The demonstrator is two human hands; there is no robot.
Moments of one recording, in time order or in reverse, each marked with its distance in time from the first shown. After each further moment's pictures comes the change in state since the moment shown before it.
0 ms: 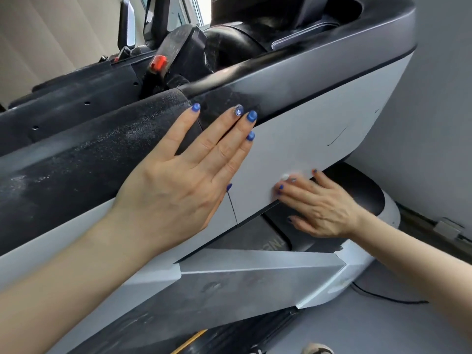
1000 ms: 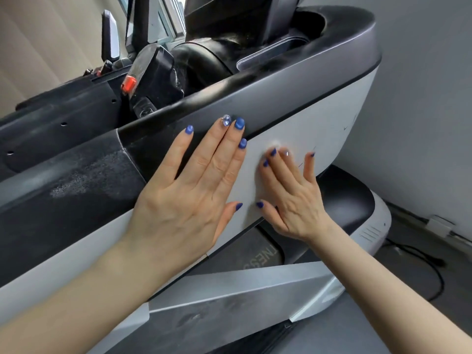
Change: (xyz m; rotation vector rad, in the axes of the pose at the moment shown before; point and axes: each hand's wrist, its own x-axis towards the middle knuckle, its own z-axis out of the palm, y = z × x) left_hand 0.061 0.029 0.011 0.016 -0.024 -0.091; right_hand 0.046 0.013 -0.010 0.077 0.296 0.406
